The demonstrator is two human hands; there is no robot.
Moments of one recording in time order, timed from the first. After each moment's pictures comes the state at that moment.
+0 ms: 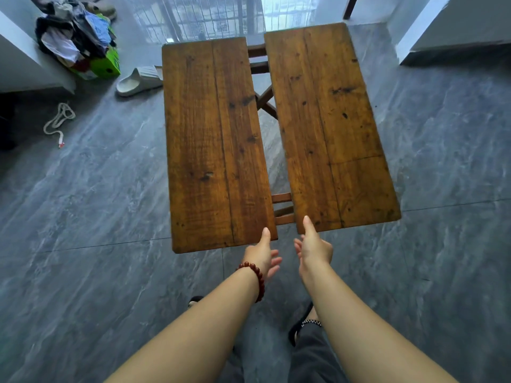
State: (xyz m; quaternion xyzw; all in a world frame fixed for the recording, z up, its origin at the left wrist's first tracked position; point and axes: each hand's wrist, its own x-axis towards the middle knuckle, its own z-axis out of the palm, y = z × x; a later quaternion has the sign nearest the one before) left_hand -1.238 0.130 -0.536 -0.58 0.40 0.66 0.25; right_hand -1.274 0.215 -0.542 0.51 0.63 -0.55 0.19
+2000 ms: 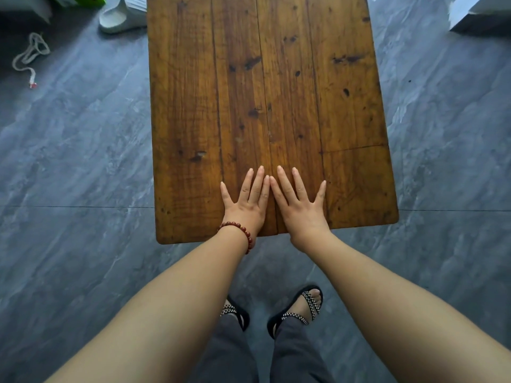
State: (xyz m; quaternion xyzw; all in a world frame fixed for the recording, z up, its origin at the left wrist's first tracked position) left_hand -1.293 0.117 -0.632 -0.07 0.93 0.01 0.35; right_hand -1.344 0.247 -0.641 -0.35 0.90 0.10 0.25
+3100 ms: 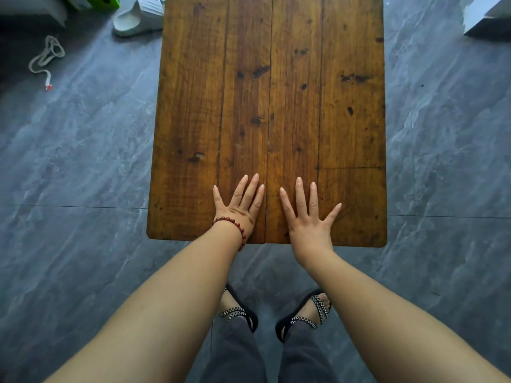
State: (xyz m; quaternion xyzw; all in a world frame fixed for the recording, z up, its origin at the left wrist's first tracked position) left_hand -1.284 0.068 -0.632 -0.05 0.91 -0.02 0.41; right_hand -1.319 0.228 -0.644 -0.28 0.92 0.08 0.26
